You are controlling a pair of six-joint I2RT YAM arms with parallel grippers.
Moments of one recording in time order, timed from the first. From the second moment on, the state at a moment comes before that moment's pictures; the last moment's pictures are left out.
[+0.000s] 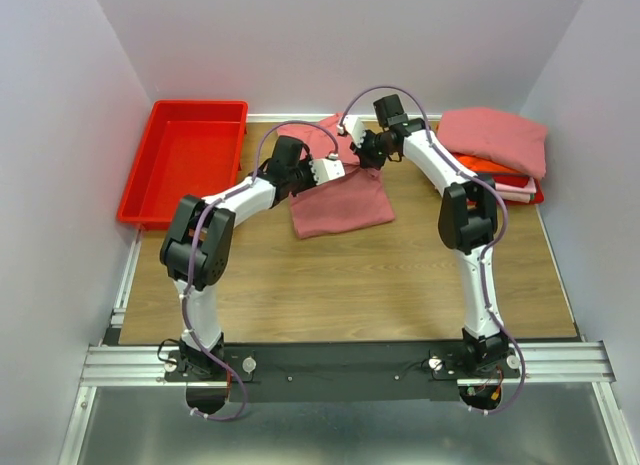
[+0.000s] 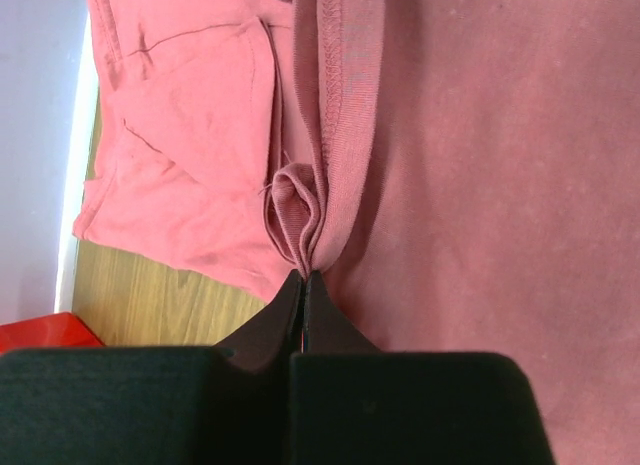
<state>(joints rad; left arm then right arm) -0.42 1.92 1.31 -0.05 0.21 0.88 0.35 2.35 2.13 -0.73 -0.39 -0.80</state>
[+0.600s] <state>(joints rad) -0.41 1.99 1.36 -0.04 0.17 0.85 0.36 2.39 2.17 -0.71 -0.36 -0.77</state>
